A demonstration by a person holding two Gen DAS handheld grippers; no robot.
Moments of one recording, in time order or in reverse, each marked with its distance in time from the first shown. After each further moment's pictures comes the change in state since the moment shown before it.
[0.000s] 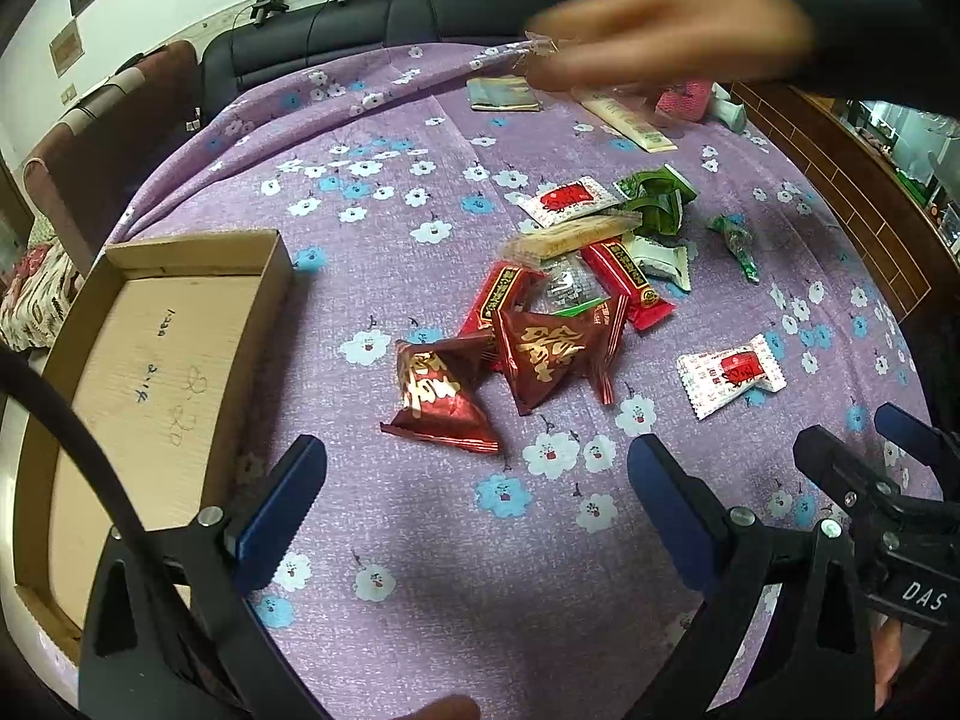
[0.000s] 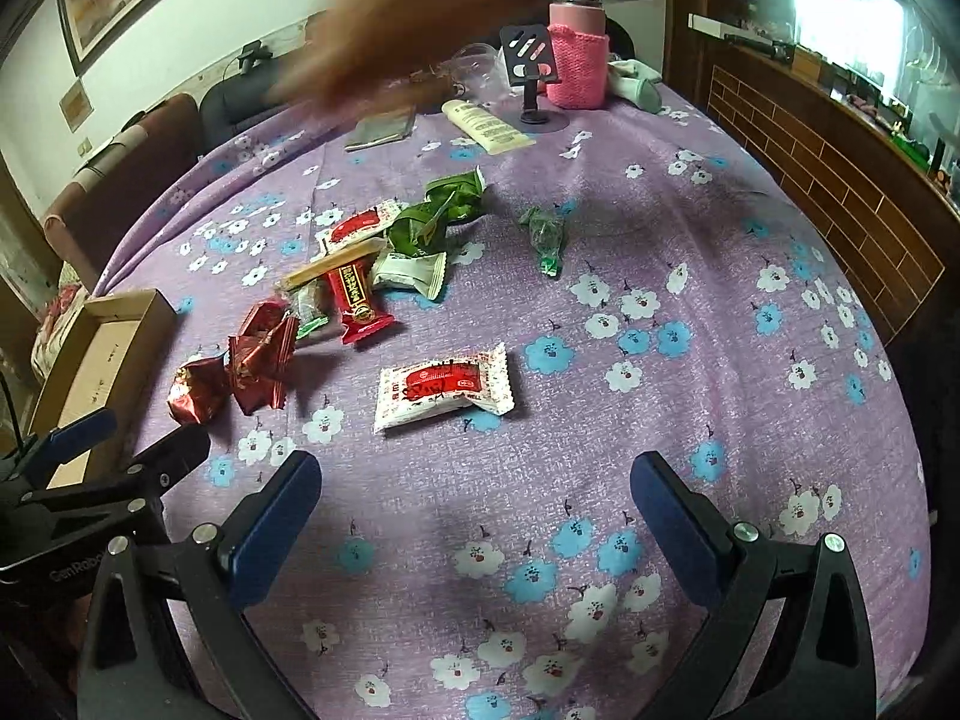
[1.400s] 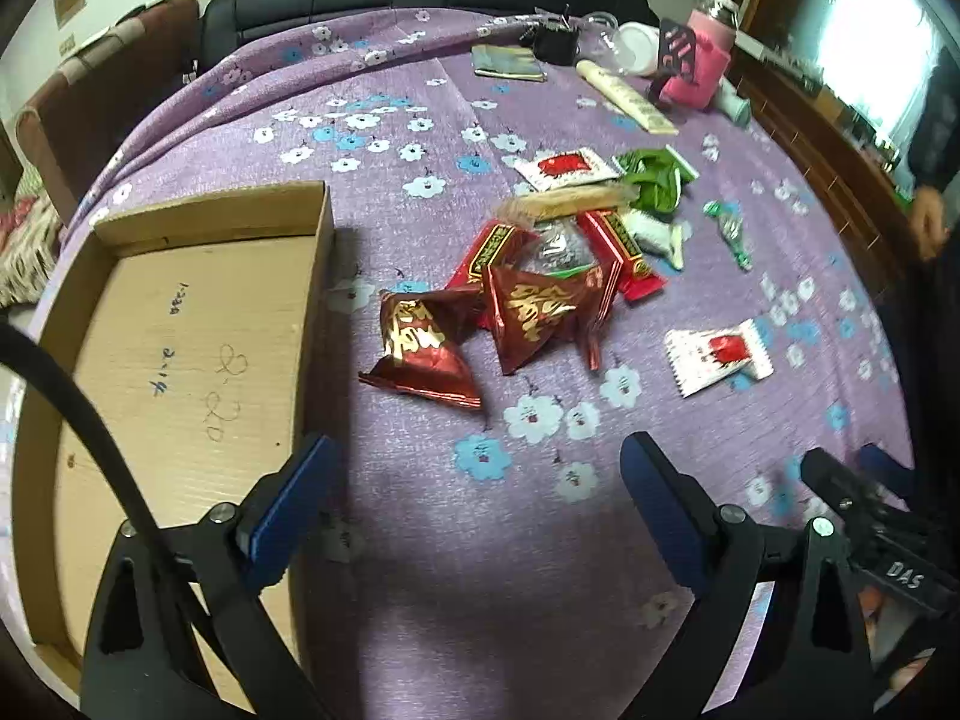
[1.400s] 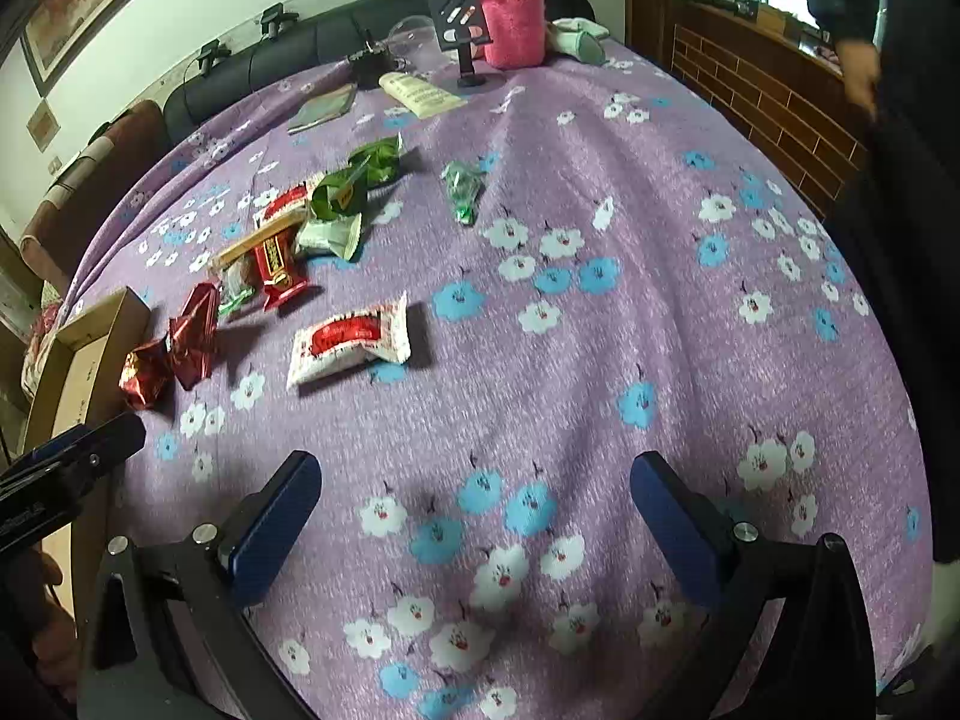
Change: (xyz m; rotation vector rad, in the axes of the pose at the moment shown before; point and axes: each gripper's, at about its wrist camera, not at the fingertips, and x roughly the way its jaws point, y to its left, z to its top) left arm 0.011 0.001 -0.007 -0.061 0.081 -0.049; right arm 0.003 -0.040 -0.019 0.083 0.075 -0.013
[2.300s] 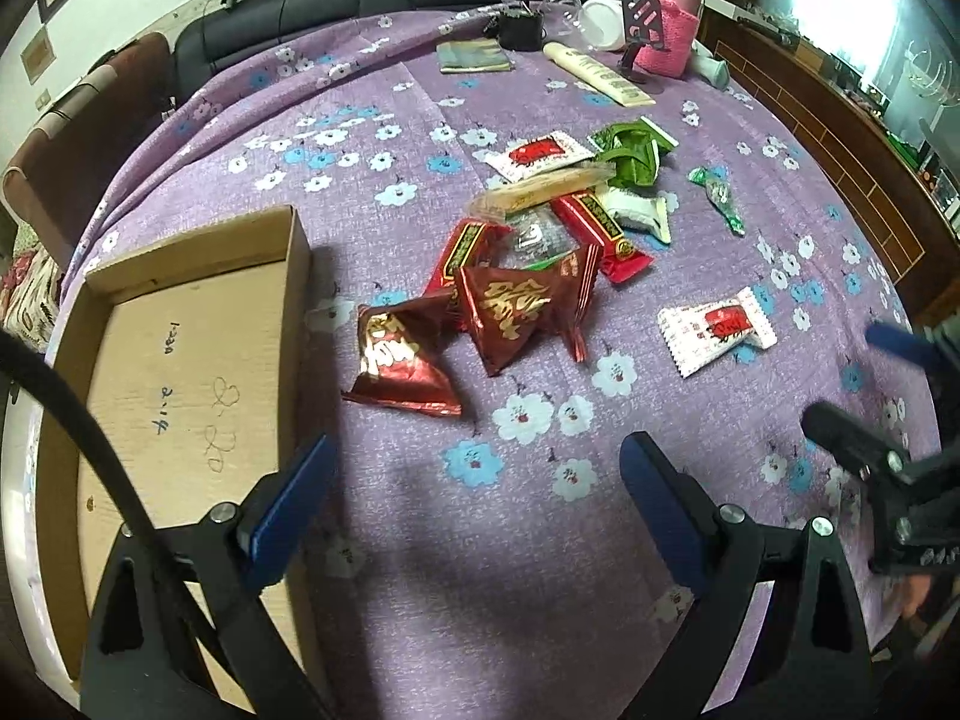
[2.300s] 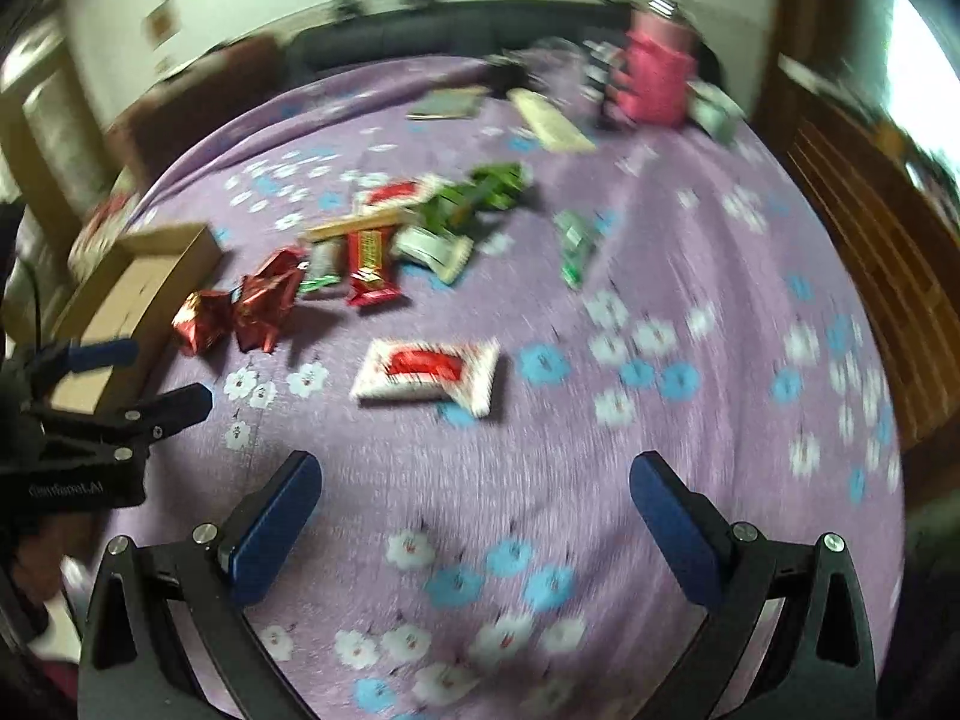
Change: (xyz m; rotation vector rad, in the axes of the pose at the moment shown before) left arm 0.002 -0.011 0.003 0.109 0.015 0.027; right arm 0.002 0.036 0.029 -0.429 -0.055 0.120
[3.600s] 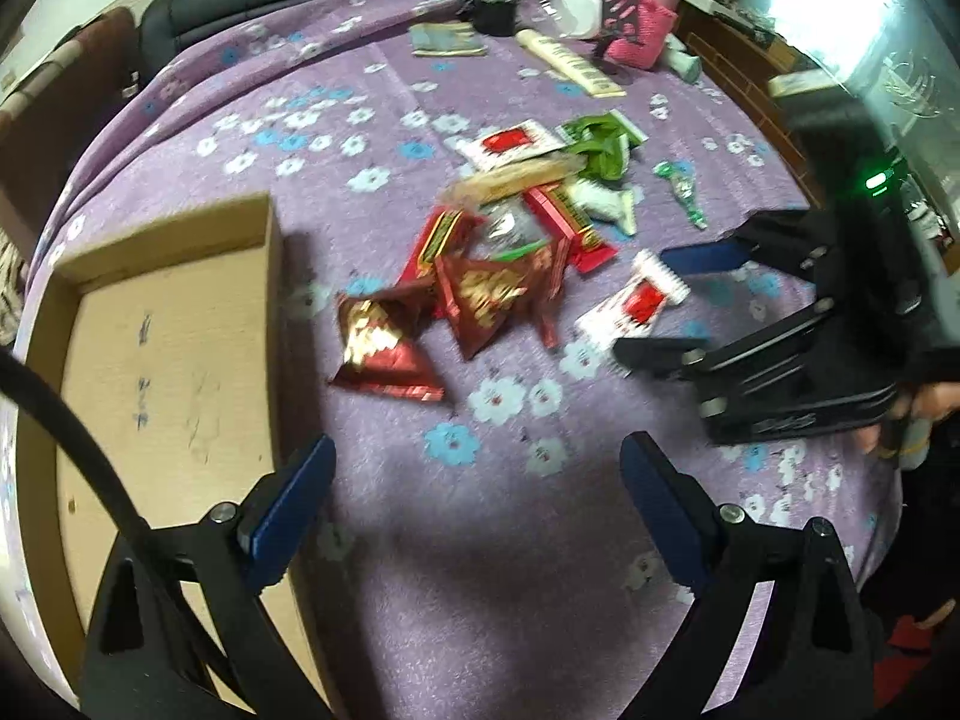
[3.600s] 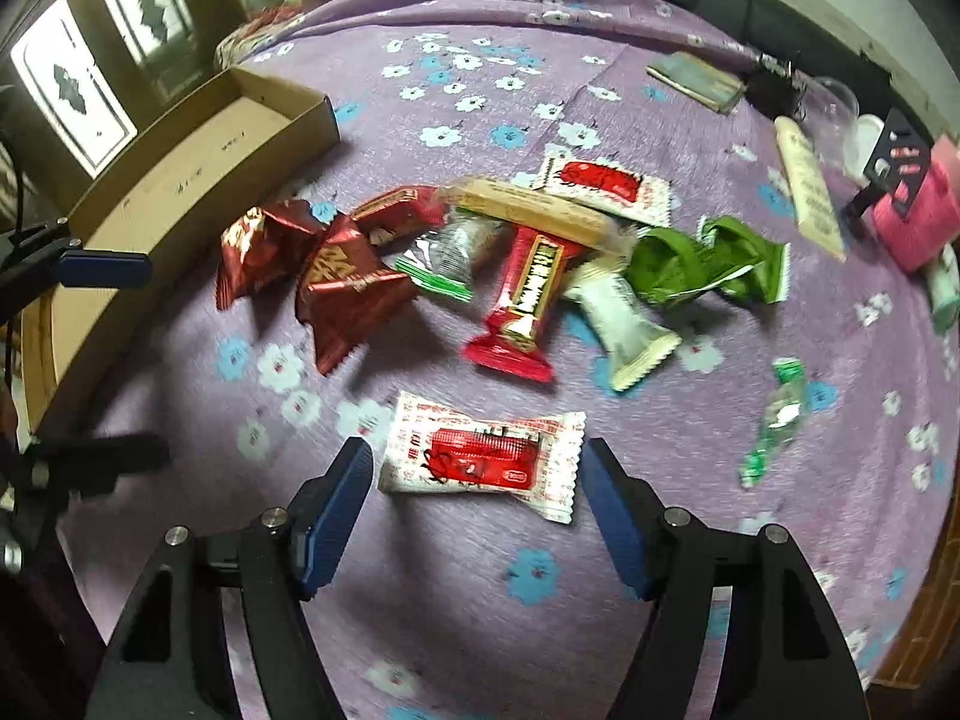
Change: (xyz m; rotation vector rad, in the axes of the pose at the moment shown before) left arm -0.010 0.008 0.009 0.005 0.061 -0.137; right arm 0.074 0.046 0.061 -0.365 0.241 0.210
